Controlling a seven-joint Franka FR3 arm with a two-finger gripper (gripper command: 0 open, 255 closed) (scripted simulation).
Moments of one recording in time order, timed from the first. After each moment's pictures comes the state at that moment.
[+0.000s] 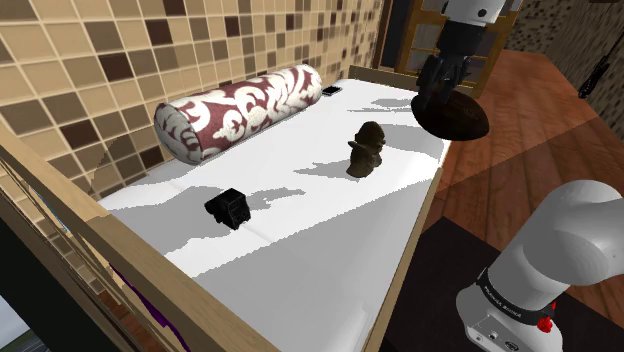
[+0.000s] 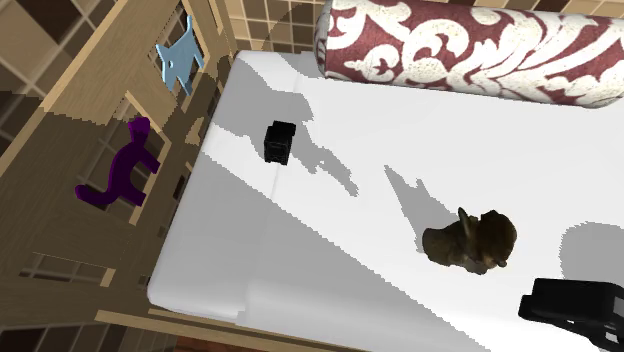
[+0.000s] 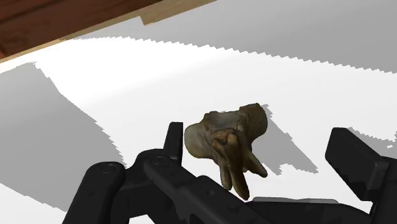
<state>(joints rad) 0.02 -0.78 -0.06 -2.33 0.03 1.61 -0.01</state>
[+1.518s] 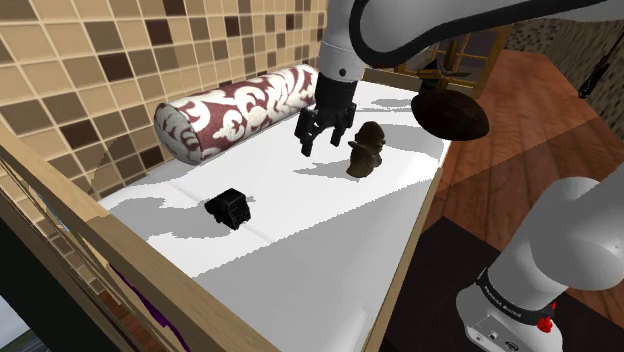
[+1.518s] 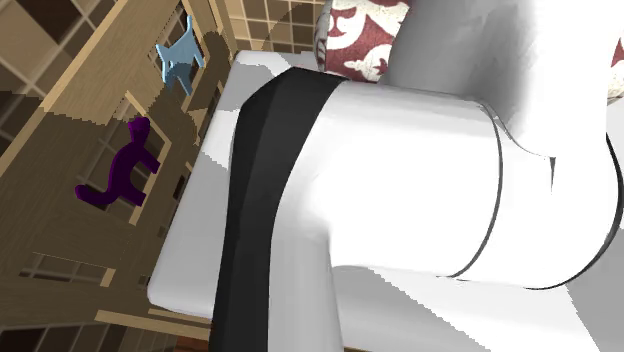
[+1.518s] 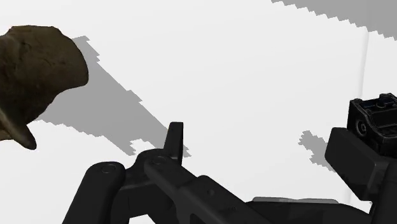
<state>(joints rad) 0.16 -0.36 0.29 -2.25 0.17 2.03 0.29</state>
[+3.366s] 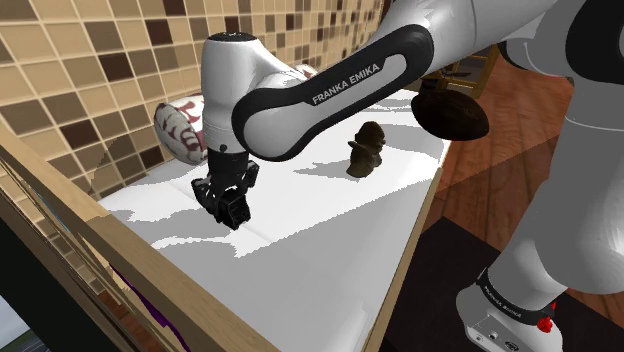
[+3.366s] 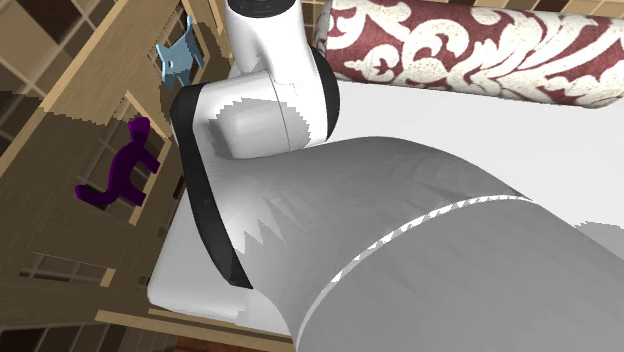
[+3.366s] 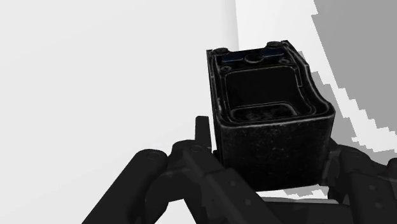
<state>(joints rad) 0.30 0.26 0.47 -1.87 -0.14 2.28 0.65</state>
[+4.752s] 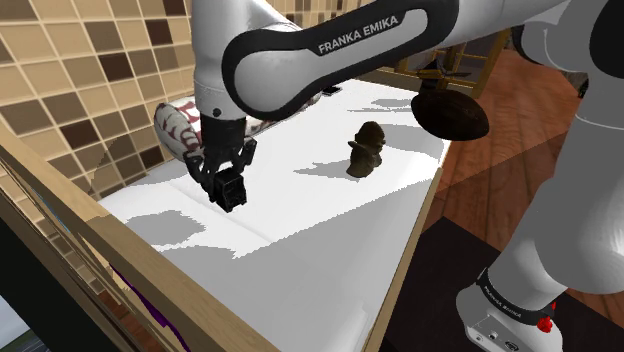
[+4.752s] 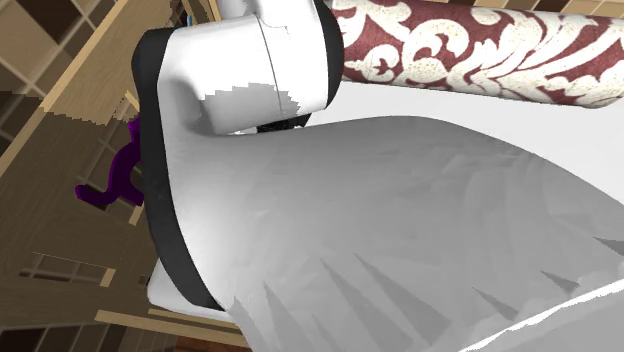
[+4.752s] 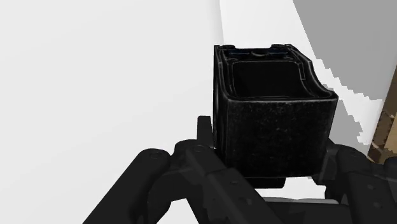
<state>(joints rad) 0.29 0.21 0.48 -1.78 -0.10 2.14 0.63</state>
